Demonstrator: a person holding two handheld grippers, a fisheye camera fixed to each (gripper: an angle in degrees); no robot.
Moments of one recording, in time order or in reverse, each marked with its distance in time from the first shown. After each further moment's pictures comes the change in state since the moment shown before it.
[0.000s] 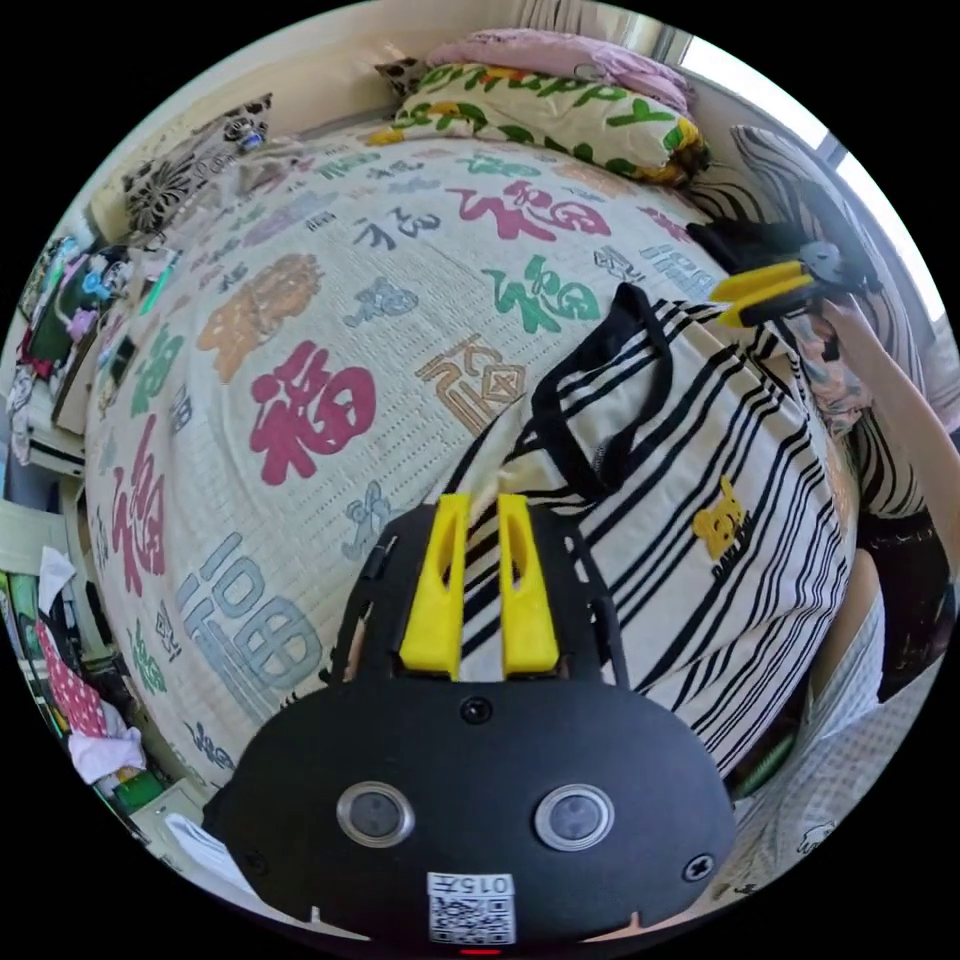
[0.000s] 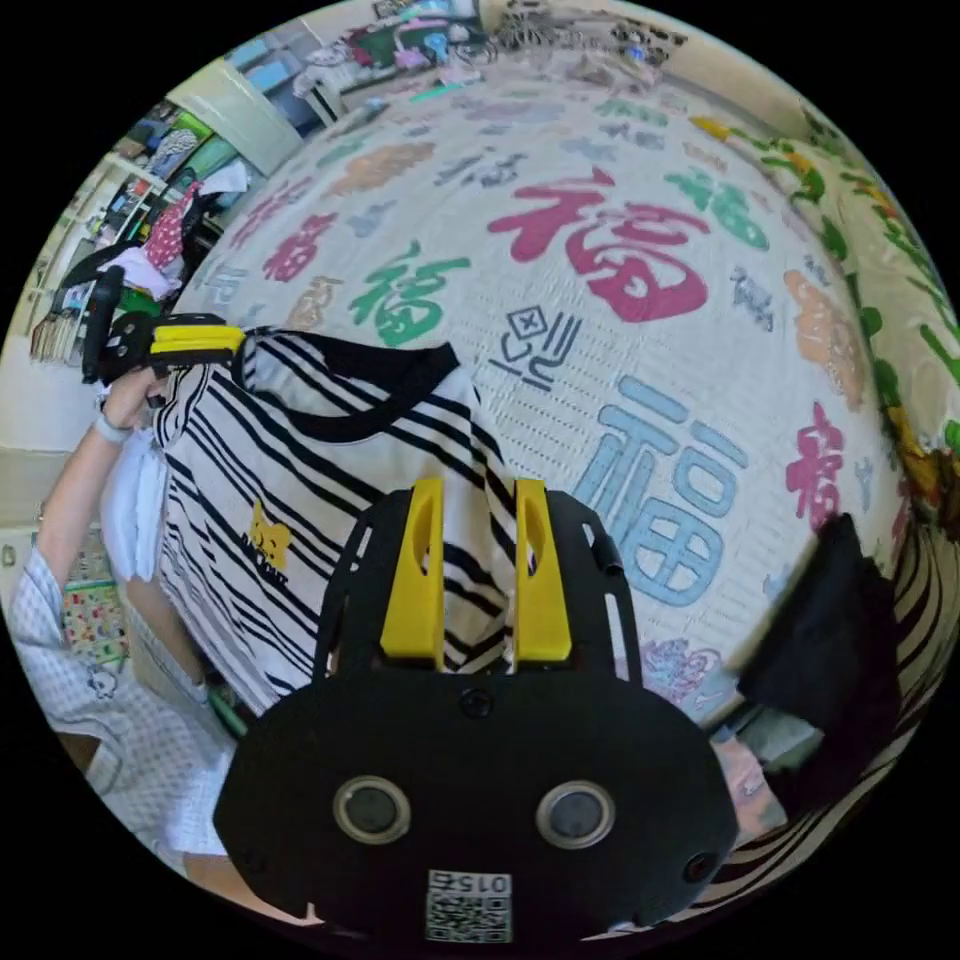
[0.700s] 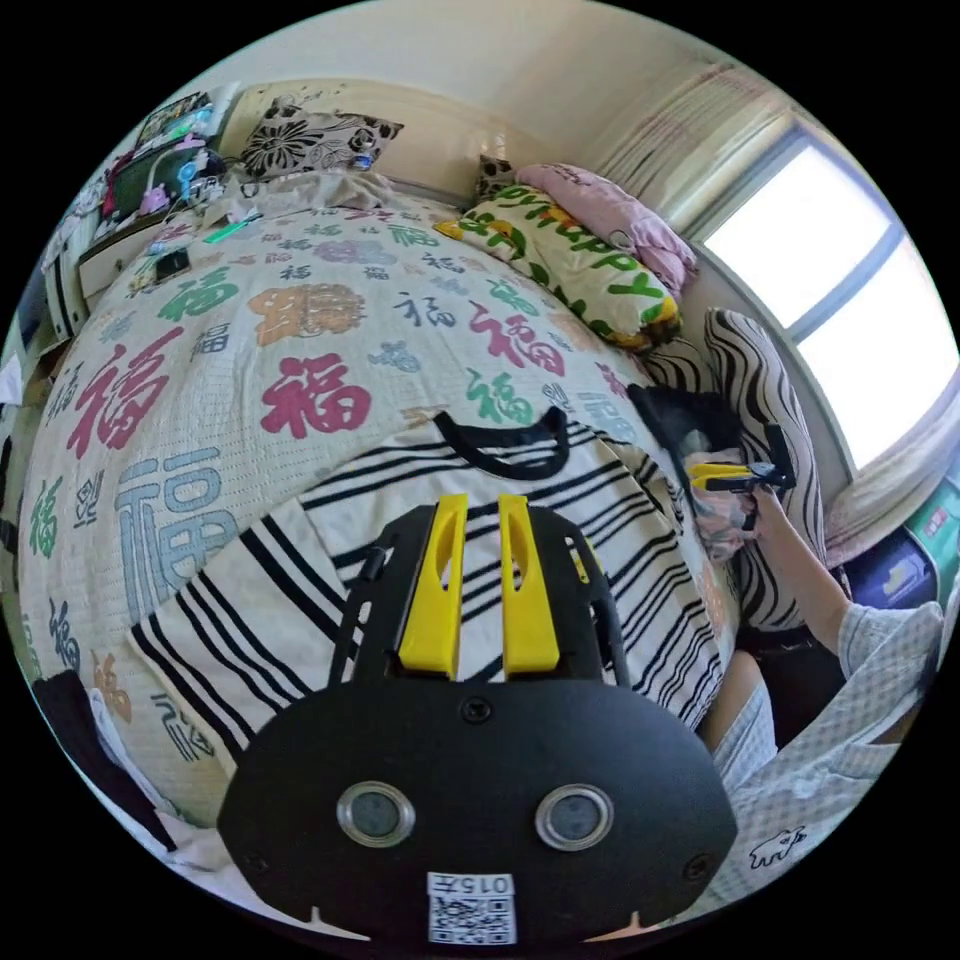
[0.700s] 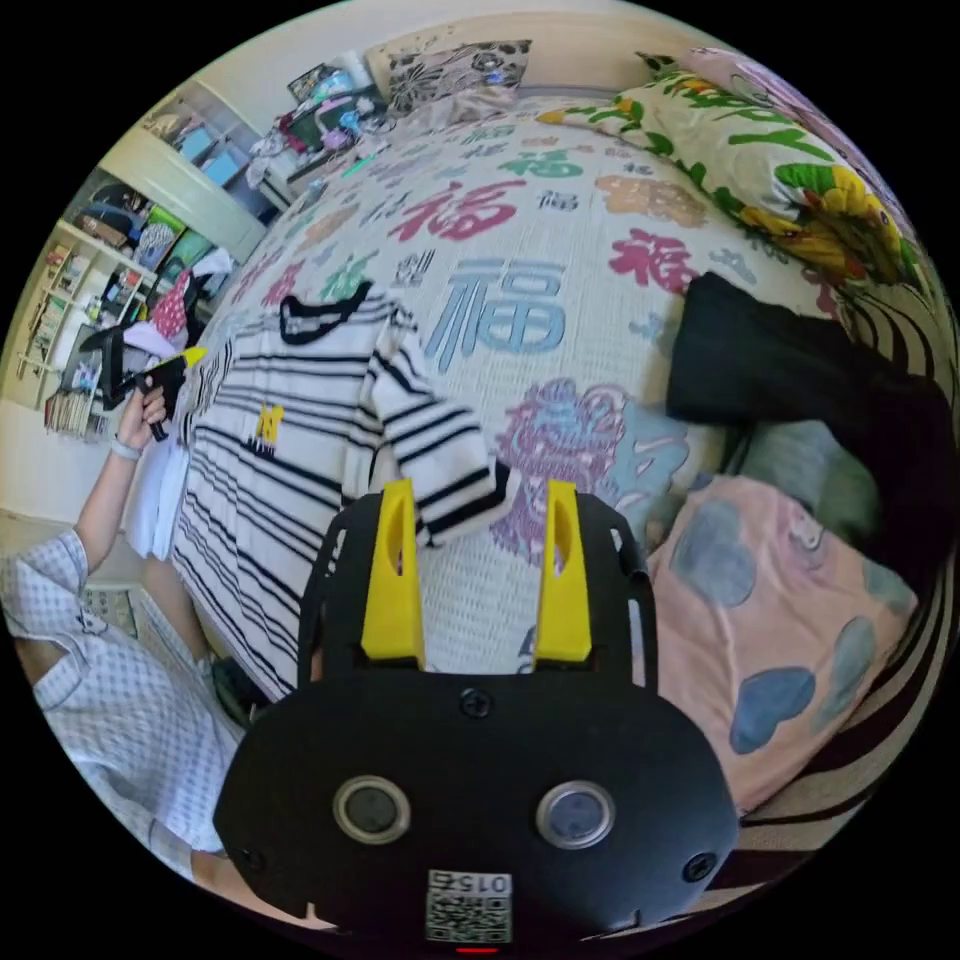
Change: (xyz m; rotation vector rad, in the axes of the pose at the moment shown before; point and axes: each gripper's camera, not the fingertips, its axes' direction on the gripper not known) left arm -0.021 0.114 -0.002 0.363 0.315 -0.259; right arm 0.038 0.149 -0.097 0.173 -0.066 0.213
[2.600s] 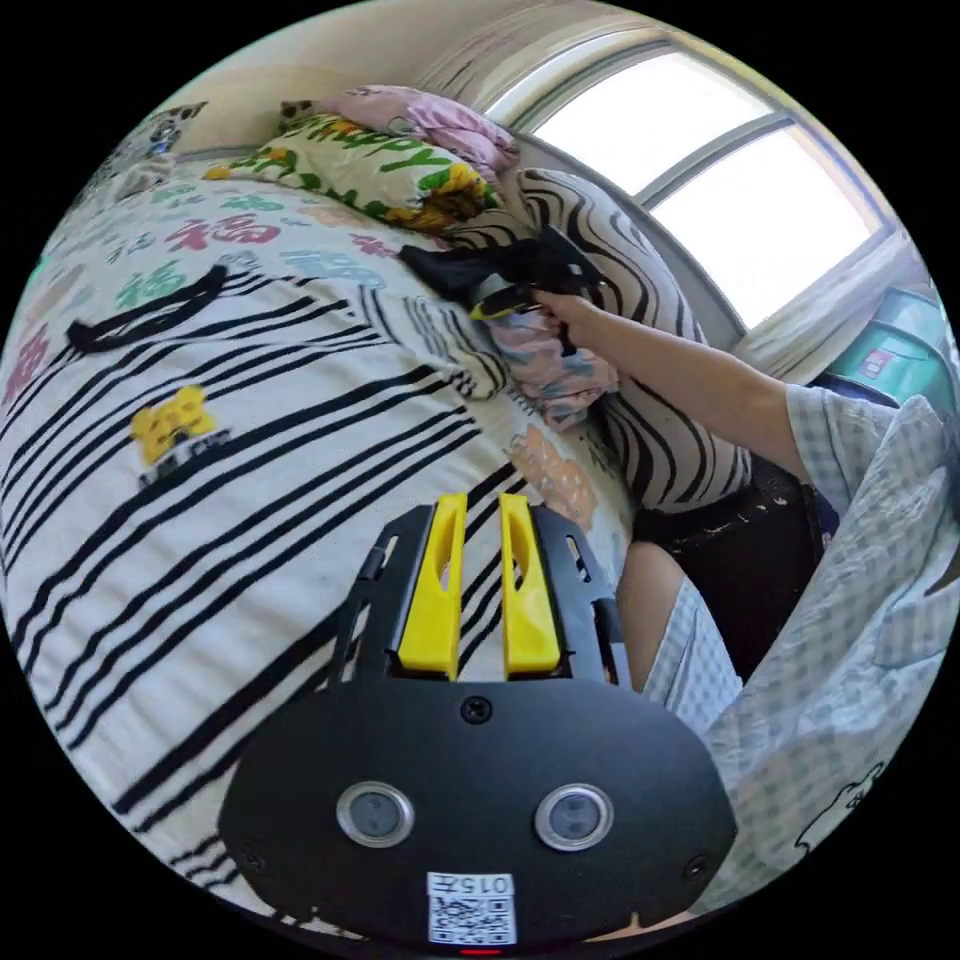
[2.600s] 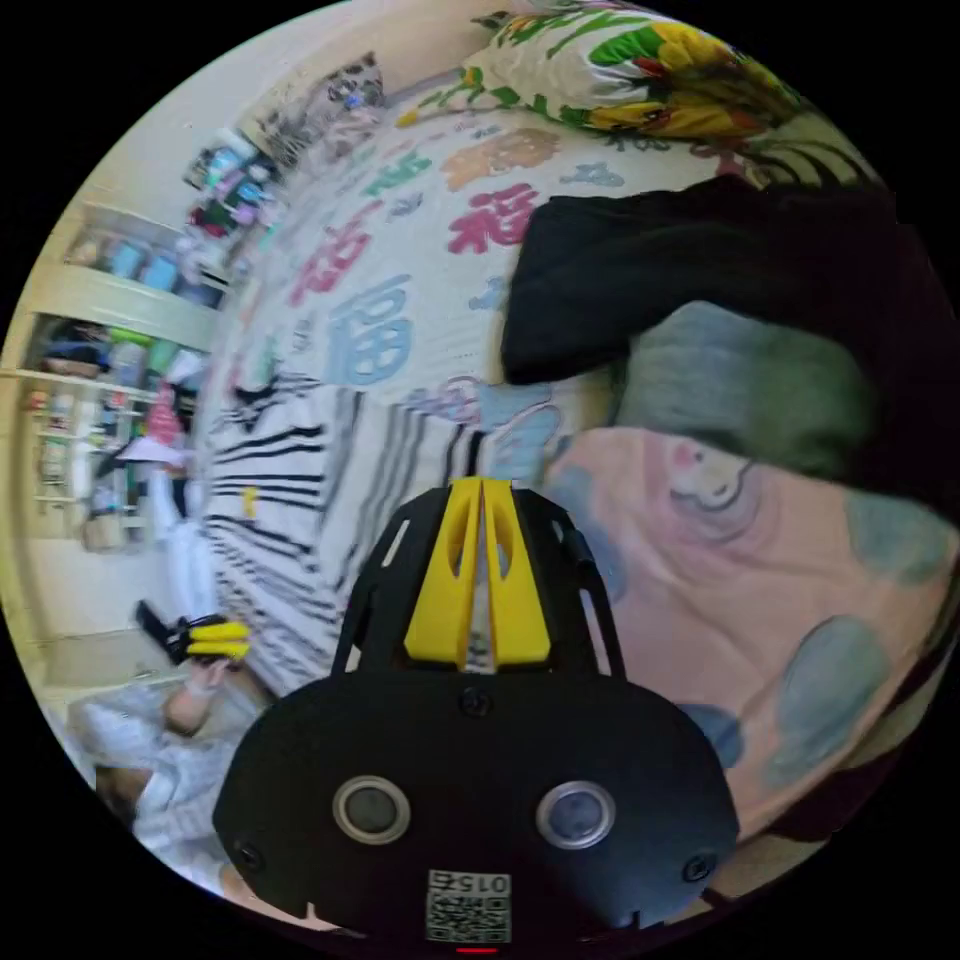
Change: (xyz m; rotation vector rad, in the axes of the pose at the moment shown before) left arm 0.161 0.258 0.088 -0.163 0.205 0.155; right arm 0.178 0.084 0.038 -0.018 -0.081 0.275
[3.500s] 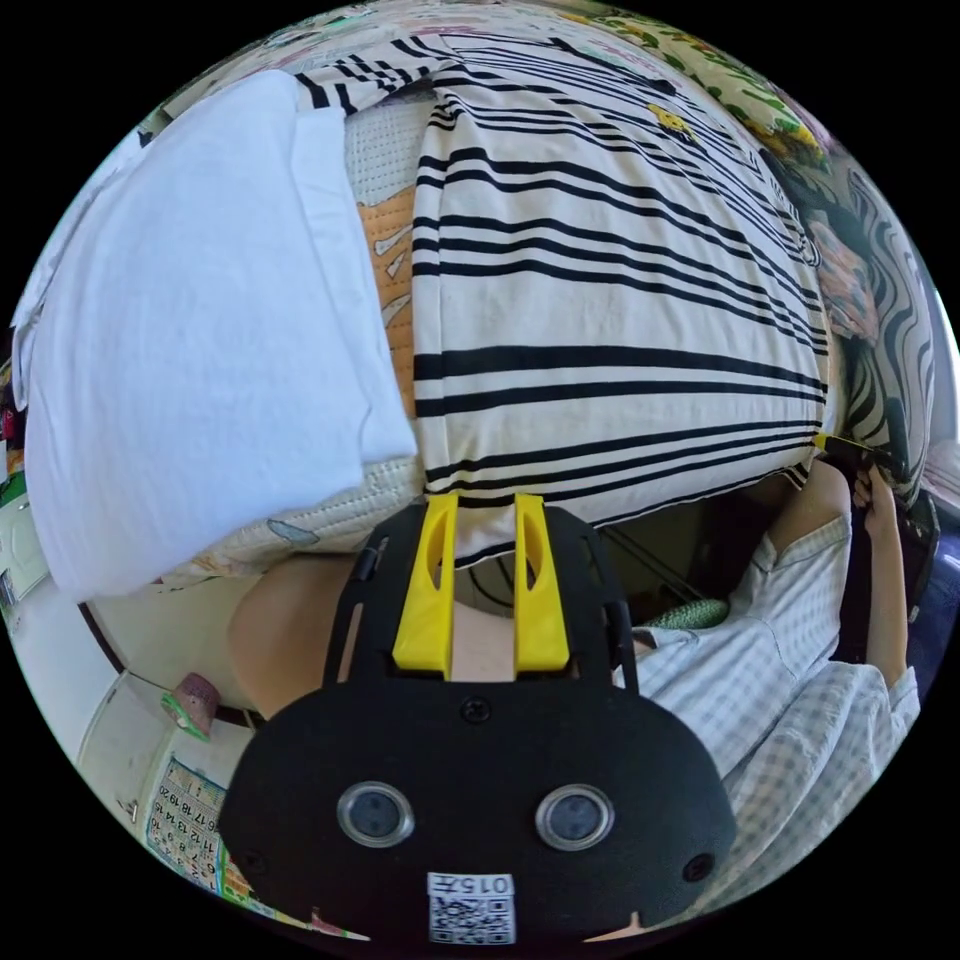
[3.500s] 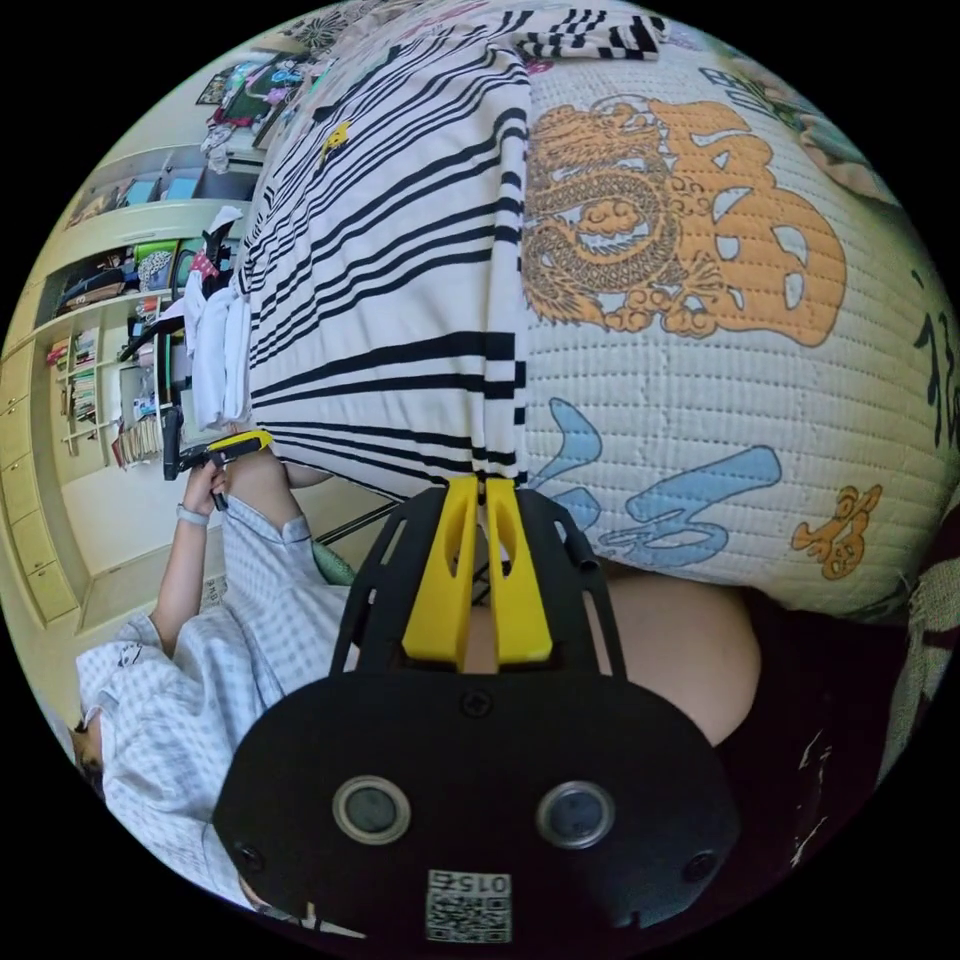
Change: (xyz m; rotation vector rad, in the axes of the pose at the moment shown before) left arm -0.020 0.208 -0.087 -0.463 -0.422 -0.541; right arm -0.092 0.332 0.190 -0.333 -0.217 0.003
